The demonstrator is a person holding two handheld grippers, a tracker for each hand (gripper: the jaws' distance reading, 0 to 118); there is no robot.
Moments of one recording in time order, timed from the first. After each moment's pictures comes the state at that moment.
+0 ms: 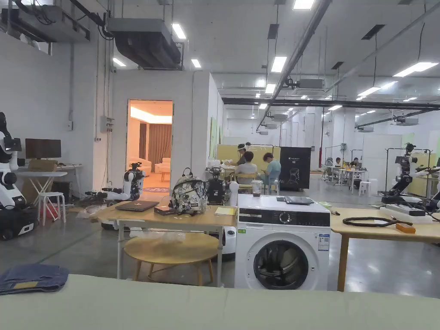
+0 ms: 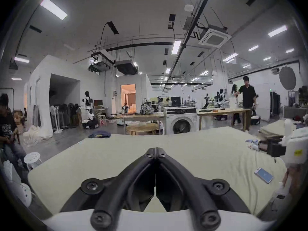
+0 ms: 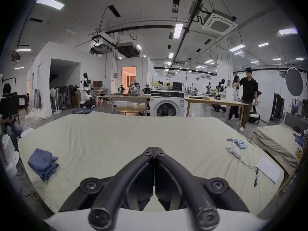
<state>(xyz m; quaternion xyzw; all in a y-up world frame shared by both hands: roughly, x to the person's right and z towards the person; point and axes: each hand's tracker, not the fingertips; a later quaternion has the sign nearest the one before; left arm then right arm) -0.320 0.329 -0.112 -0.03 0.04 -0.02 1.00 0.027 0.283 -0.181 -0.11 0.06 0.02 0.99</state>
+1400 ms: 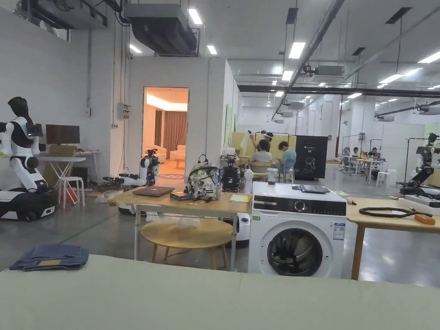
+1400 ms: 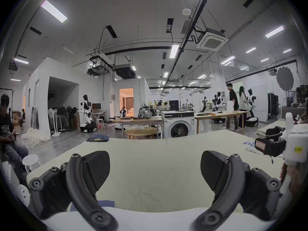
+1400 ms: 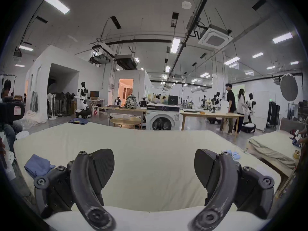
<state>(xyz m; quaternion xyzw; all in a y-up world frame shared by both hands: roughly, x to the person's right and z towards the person) -0.314 0.336 -0.096 -0.01 0.02 -0.02 1.00 0.022 0.299 -0.164 -0.05 0.04 0.02 1.00</state>
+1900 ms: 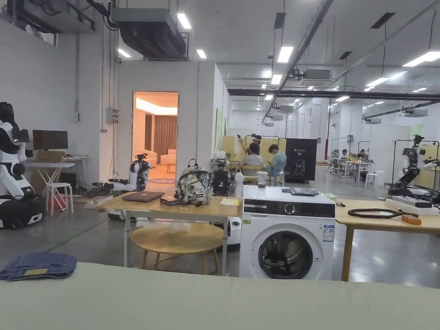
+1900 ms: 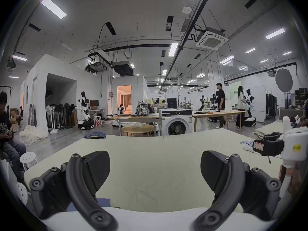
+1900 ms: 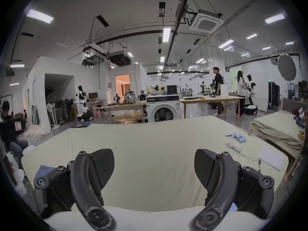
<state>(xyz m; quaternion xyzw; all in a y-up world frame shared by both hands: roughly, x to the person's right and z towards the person) -0.310 0.331 -0.101 -0.02 0.01 -0.01 1.00 0.030 0.296 -0.167 -0.09 0.04 -0.04 0.99</state>
